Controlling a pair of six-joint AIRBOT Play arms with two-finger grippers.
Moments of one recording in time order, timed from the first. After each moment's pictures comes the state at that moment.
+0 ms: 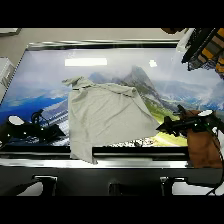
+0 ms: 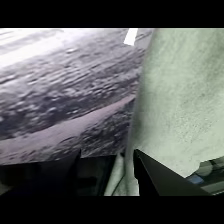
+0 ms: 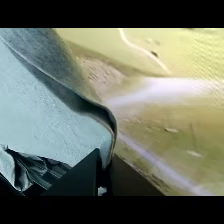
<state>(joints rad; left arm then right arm) 0.38 -1.23 0.65 0.96 -1.15 -1.39 -0.40 -1.52 0.88 -0.82 1.30 1.19</state>
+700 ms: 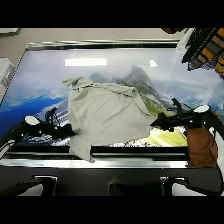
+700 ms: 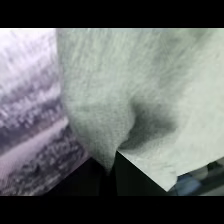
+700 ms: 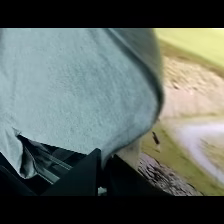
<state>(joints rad) 0.19 -1.28 0.65 0.84 -0.99 -1.38 -0.26 -1.40 0.88 -0.76 1.28 1.19</state>
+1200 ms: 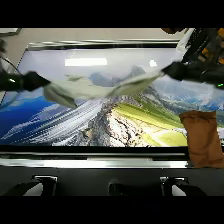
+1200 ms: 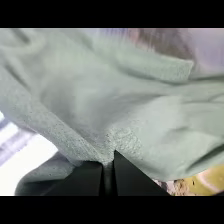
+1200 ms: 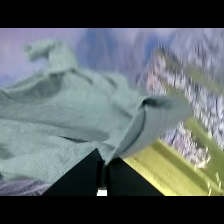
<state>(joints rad) 0.27 -1.14 1.47 0.94 -1.26 -1.48 -0.12 -1.14 1.48 -0.81 1.12 1.30</state>
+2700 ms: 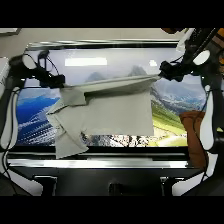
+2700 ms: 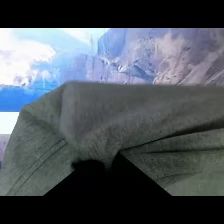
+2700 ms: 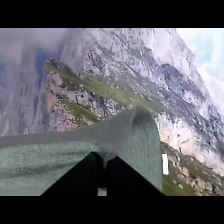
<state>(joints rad) 0.14 -1.85 1.90 1.41 -1.30 -1.61 -0.11 -1.81 1.90 -1.10 1.13 1.63</state>
